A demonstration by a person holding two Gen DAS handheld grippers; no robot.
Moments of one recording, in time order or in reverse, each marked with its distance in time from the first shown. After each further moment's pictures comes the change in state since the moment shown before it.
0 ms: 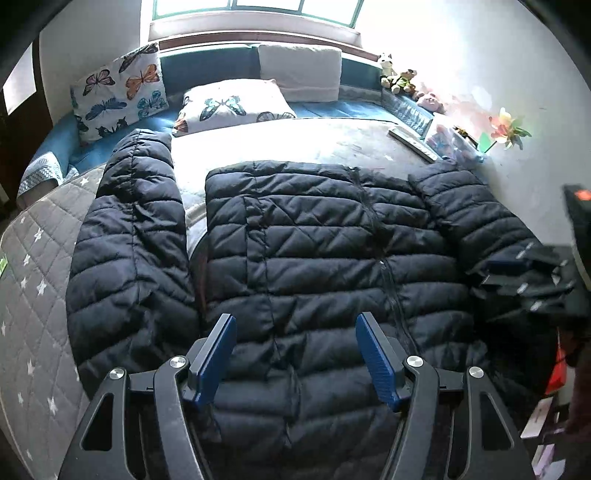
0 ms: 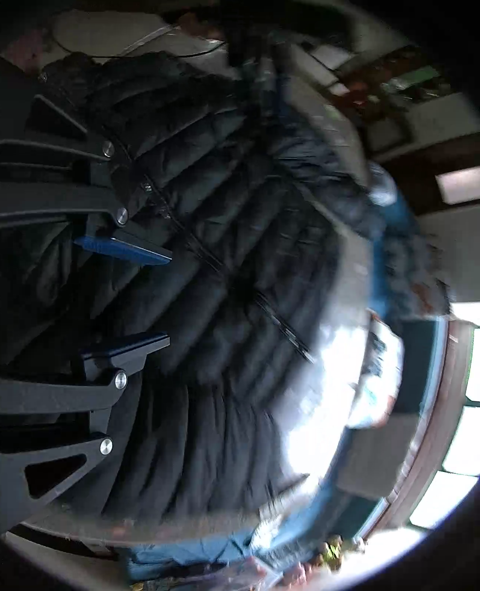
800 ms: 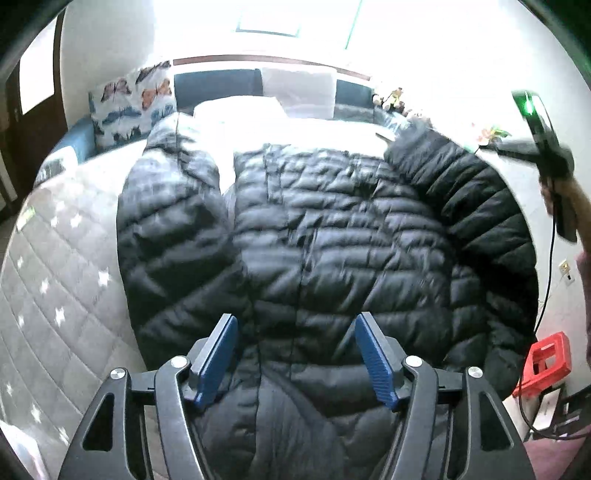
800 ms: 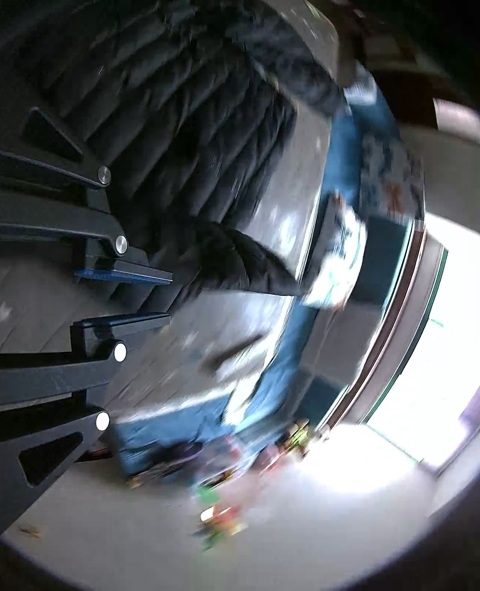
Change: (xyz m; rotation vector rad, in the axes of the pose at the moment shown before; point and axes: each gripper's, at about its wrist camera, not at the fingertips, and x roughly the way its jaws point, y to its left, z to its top) left arm -0.079 0.012 -0.148 0.017 -0.132 -0.003; right arm -0.079 -0.058 -0.005 0.072 -0.164 -0.575
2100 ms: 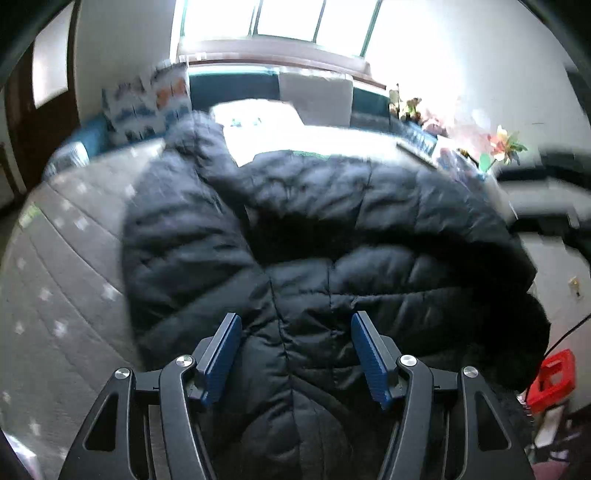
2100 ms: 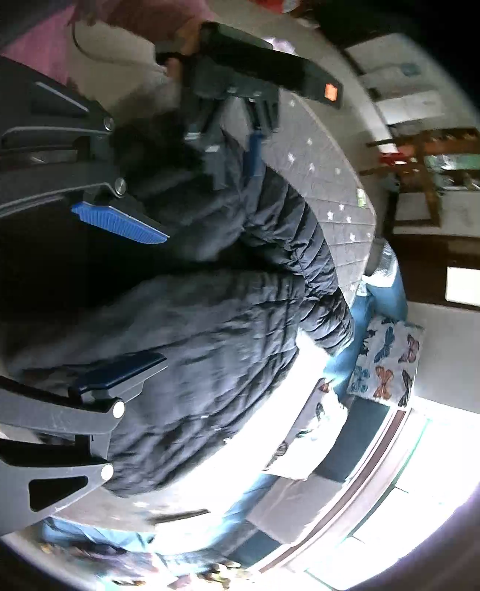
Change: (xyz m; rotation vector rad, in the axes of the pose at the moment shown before) left arm 0.030 0.021 -0.002 -0.047 0.025 0.005; right arm -0.077 0.200 0.009 -0.388 -0.034 0.557
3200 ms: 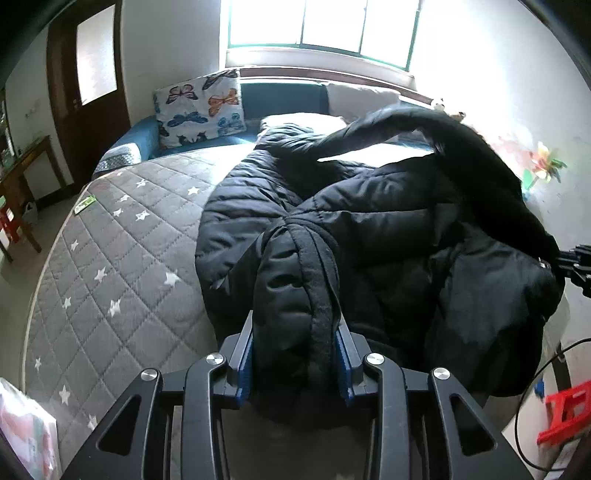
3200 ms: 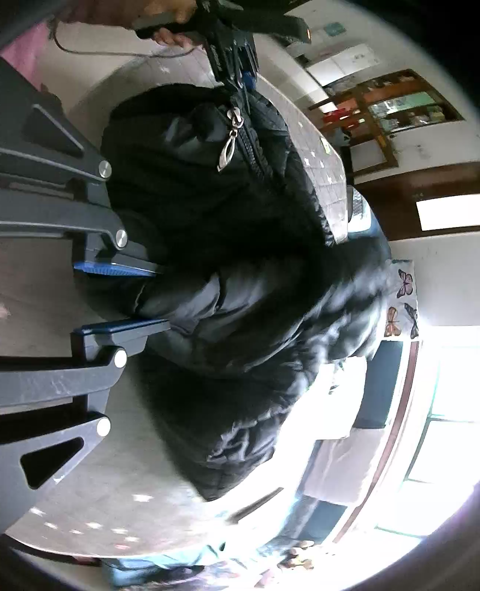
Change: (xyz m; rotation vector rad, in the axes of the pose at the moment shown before) left arm -0.043 0.000 -0.024 -0.069 -0.096 0.201; right arm -0.018 -0.059 -0.118 0.316 -0.079 0.022
